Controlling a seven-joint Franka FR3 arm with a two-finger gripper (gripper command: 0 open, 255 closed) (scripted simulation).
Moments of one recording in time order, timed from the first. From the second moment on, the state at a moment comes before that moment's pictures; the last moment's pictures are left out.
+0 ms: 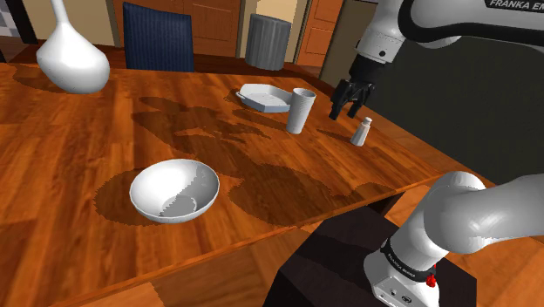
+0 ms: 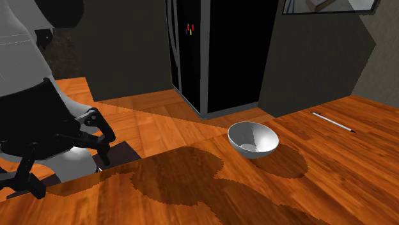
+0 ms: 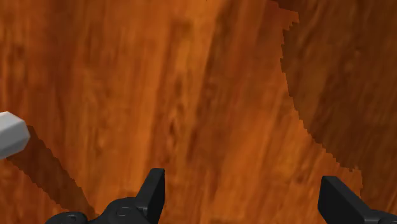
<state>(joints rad) -0.01 -0.75 -0.03 -2.42 0.07 1.71 0.14</state>
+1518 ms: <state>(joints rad) 0.16 -0.30 0.32 -2.15 0.25 1.94 0.51</state>
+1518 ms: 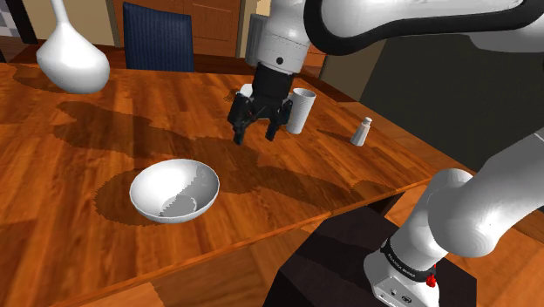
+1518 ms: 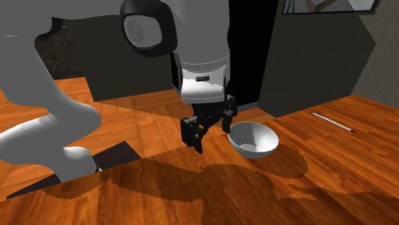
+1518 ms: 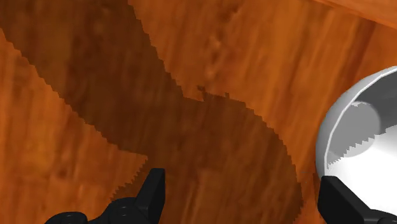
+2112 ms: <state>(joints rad) 0.20 -0.08 0.42 -1.98 0.20 2.00 0.65</state>
